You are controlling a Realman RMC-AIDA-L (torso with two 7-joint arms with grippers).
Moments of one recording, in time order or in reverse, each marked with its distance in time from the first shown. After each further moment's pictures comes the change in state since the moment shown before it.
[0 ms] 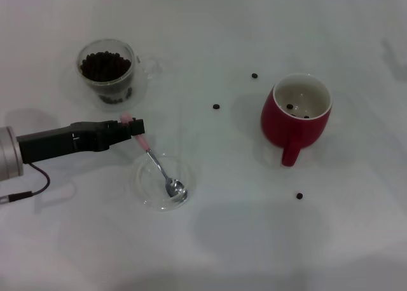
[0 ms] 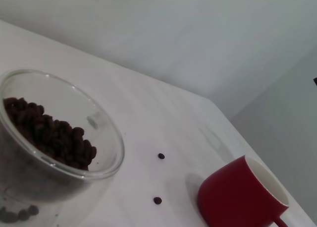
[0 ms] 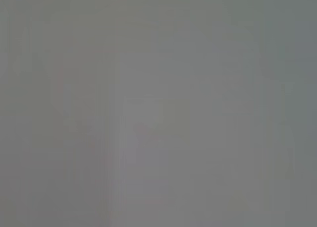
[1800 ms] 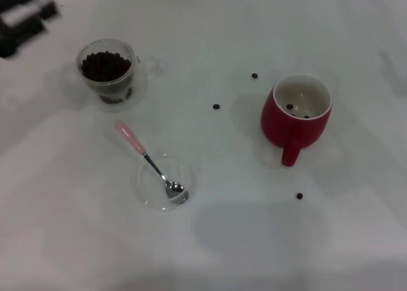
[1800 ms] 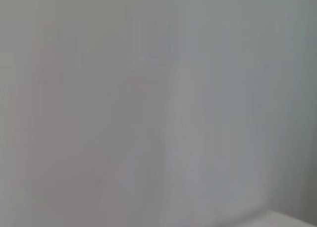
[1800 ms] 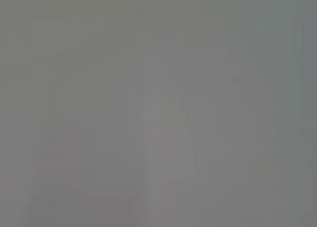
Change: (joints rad) left arm 0.042 -0.001 -0.315 0.206 -0.155 0.067 0.482; right arm -0.009 0.003 -0.003 0.089 0.025 -0.251 0.004
